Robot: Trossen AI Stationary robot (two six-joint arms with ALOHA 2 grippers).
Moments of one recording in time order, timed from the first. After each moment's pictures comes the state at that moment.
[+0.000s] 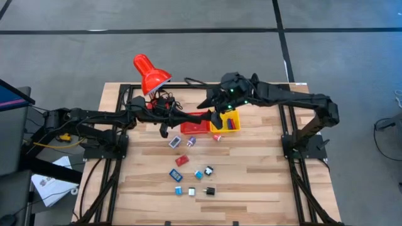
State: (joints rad) left arm 0.25 1.17 0.55 0.77 0.31 -0.32; right arm -0.15 1.59 1.61 -0.50 -0.26 0.16
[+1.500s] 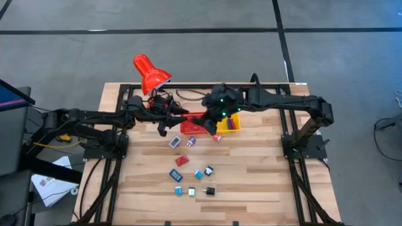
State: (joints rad) left arm 0.25 1.14 0.55 0.78 0.30 -0.34; right arm -0.11 1.66 1.60 -0.63 -0.18 0.36
